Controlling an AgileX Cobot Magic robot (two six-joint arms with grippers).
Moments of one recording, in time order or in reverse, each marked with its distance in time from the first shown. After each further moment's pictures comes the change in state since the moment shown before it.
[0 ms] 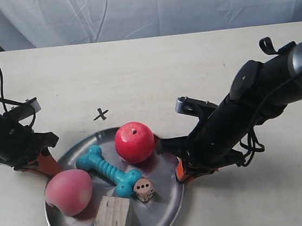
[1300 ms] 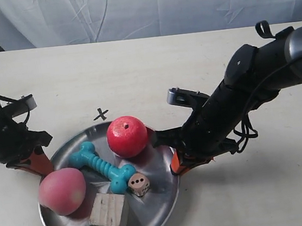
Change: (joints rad) left arm 0.008 -0.031 -0.020 0.063 0.048 -0.011; right arm -0.012 0.002 -0.092 -0.063 0.110 -0.022
